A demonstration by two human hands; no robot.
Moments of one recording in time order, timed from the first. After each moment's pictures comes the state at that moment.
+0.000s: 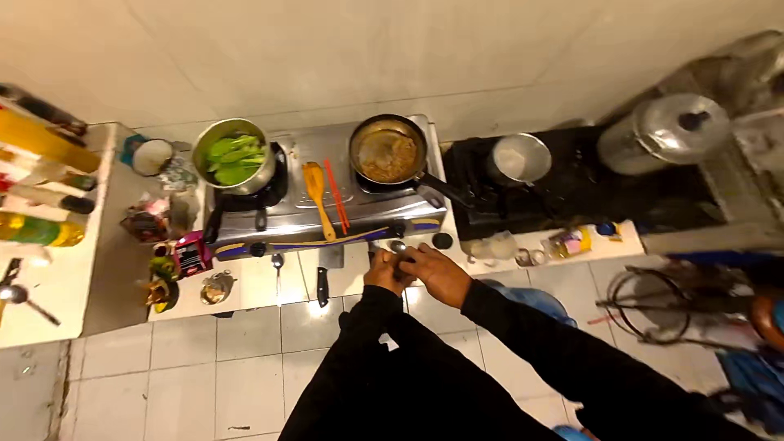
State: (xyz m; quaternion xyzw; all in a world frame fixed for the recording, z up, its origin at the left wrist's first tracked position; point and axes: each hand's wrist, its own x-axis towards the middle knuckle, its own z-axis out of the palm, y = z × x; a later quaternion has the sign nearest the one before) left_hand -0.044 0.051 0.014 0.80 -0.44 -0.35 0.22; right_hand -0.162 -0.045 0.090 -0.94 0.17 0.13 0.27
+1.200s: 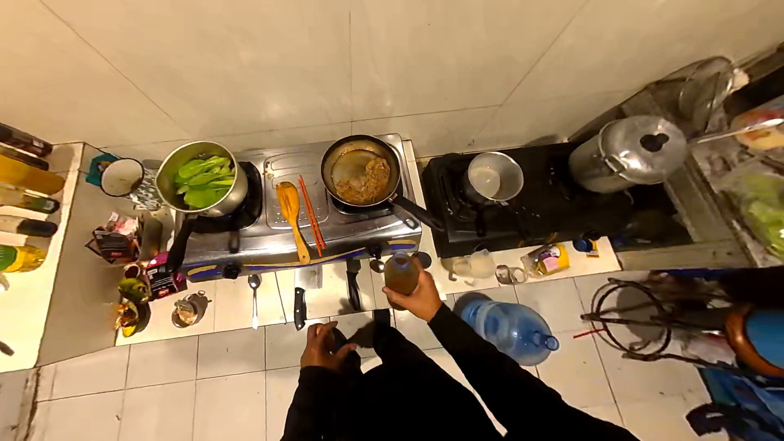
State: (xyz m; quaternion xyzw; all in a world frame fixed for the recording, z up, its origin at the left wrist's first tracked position) left_hand -0.035 0.178 -0.011 0.85 -0.32 -0.31 0.30; right_hand -0.190 -0.058 0.018 -0.73 0.38 -0.26 0.50
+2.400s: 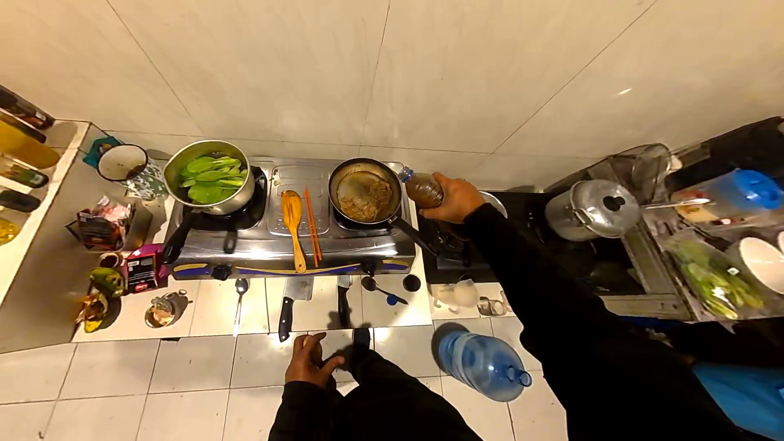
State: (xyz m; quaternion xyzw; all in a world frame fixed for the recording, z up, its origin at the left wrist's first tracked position) left_hand -0.038 0.179 -0.011 0.84 -0.29 -0.29 0.37; right_hand -0.124 -0.288 0.153 -0.90 0.39 0.08 0.17
